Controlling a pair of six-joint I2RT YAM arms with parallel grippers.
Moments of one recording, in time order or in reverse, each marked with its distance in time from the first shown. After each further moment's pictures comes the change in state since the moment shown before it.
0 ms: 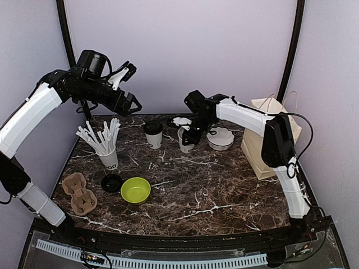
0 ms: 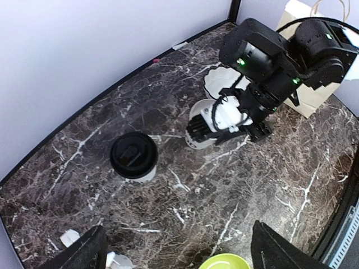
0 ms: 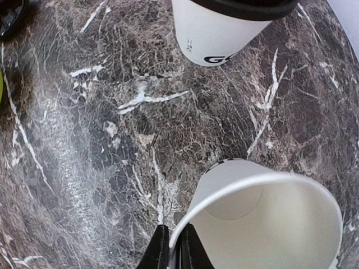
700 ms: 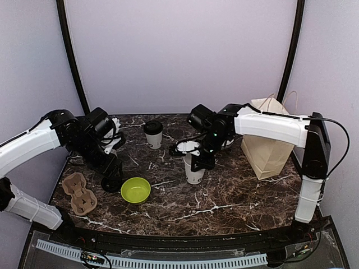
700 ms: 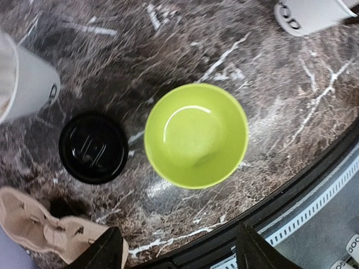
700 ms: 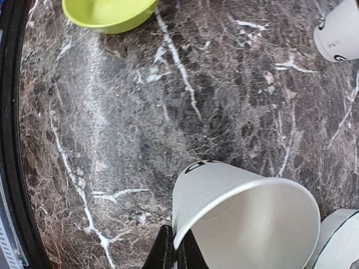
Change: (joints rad) left arm -0.182 -0.259 -0.553 -0.275 -0.091 -0.379; right arm 0.177 -0.457 -0.555 -0.018 0.022 -0.069
